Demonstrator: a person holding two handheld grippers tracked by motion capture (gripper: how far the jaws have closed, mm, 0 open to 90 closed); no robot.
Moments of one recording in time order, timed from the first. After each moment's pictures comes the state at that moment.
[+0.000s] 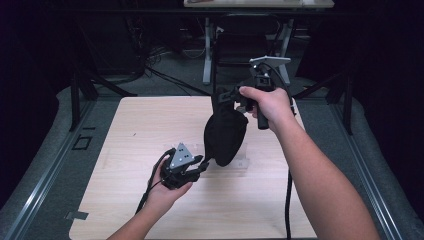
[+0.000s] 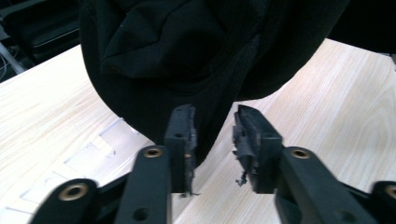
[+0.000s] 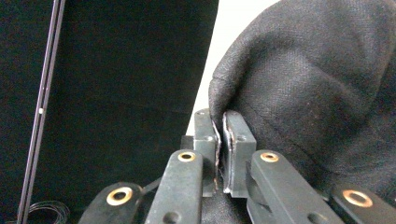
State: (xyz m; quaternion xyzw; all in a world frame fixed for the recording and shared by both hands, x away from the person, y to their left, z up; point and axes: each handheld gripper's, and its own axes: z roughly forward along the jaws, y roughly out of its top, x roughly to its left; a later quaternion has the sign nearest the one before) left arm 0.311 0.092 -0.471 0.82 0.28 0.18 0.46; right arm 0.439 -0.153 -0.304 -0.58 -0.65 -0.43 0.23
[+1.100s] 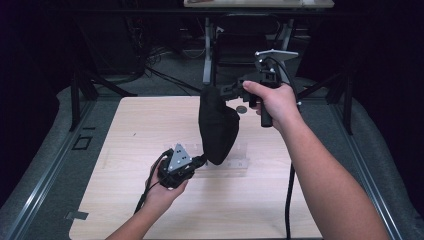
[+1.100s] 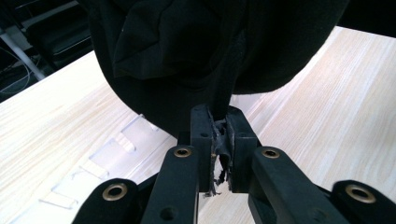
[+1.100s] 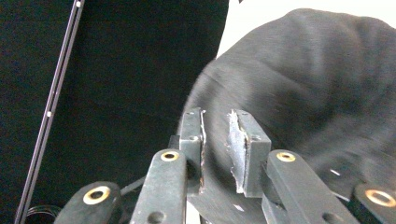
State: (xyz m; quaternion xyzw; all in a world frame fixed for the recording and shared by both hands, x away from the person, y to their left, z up) left arm 0.311 0.103 -0.474 0.83 0.27 0.22 0.45; right arm 0.428 -0.160 -0.285 -0.57 -0.65 -0.46 0.20
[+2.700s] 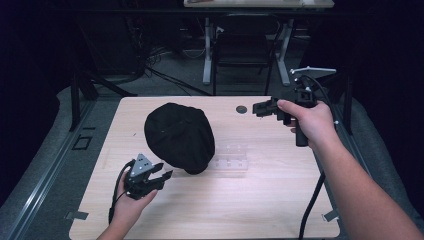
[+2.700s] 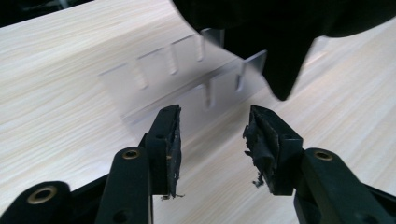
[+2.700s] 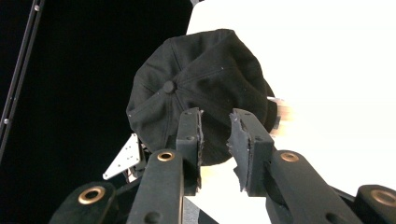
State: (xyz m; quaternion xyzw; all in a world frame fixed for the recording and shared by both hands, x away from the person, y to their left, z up) left arm 0.301 0.196 -0.510 0.80 0.38 0.20 0.42; right arm 0.389 -0.230 -0.302 -0.61 -0.65 -0.43 0.15
